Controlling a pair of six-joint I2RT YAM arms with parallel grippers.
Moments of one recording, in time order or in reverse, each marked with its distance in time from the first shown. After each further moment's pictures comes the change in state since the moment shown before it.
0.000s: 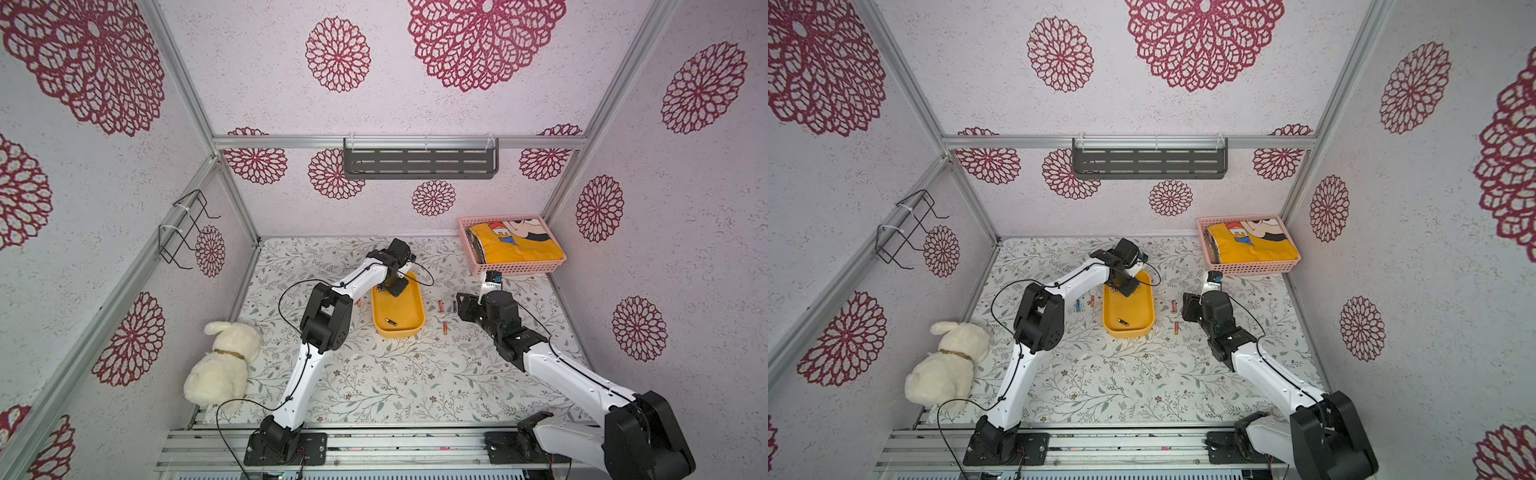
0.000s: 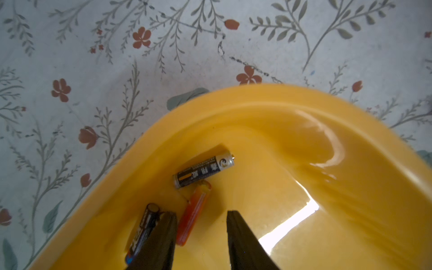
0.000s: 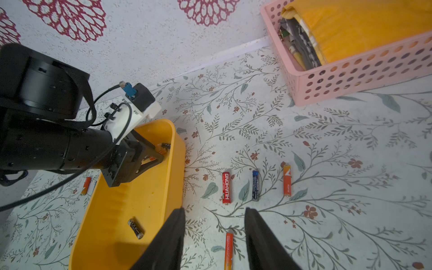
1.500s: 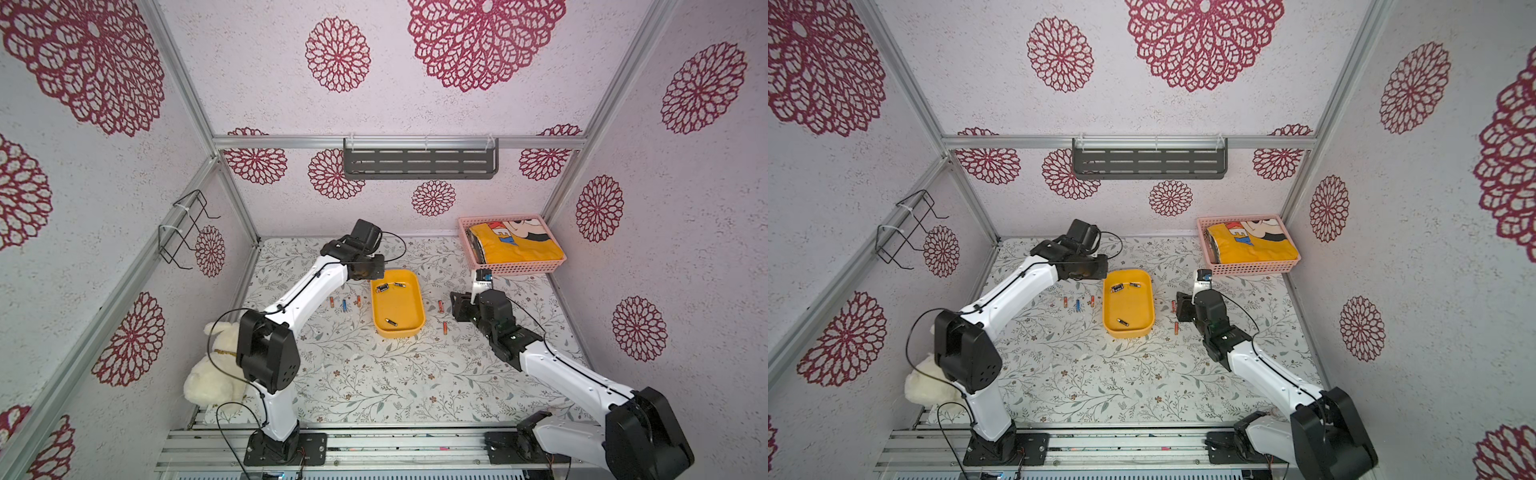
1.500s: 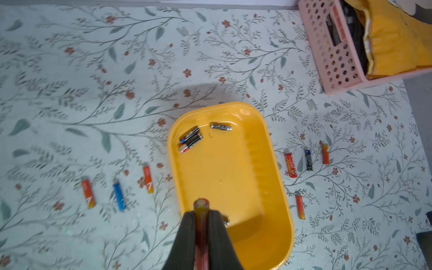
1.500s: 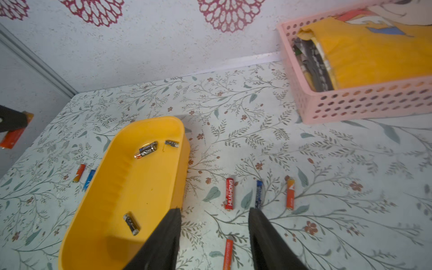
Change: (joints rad) left arm 0.083 -0.678 -0.469 -0.001 -0.027 -0.618; right arm 0.097 0.065 0.076 0.009 0.040 -0.138
